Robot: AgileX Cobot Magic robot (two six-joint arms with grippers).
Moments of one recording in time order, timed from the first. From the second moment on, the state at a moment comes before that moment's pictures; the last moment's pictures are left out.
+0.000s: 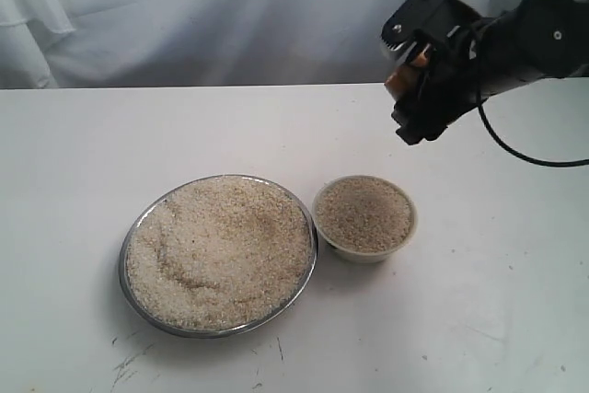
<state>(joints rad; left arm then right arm) 0.01 0.01 0.00 -0.04 0.29 0.01 0.45 1.71 -1.19 -0.13 0.38 -0.46</state>
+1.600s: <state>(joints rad) 0.01 0.01 0.00 -0.04 0.29 0.01 0.23 2.15 -0.92 -0.32 -0.91 -0.06</state>
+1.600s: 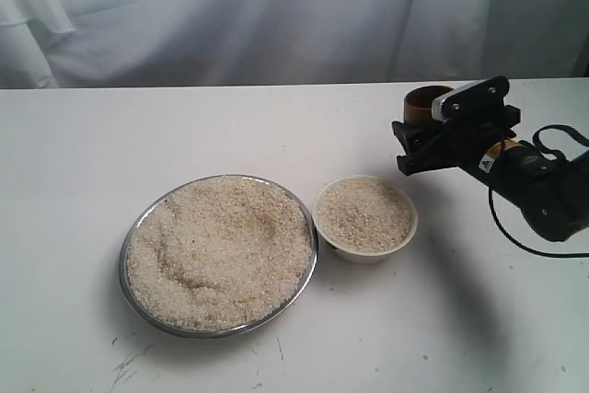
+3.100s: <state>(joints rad) 0.01 0.01 0.00 -0.04 0.29 0.01 0.19 2.34 -1.10 -0.39 -0.90 0.33</state>
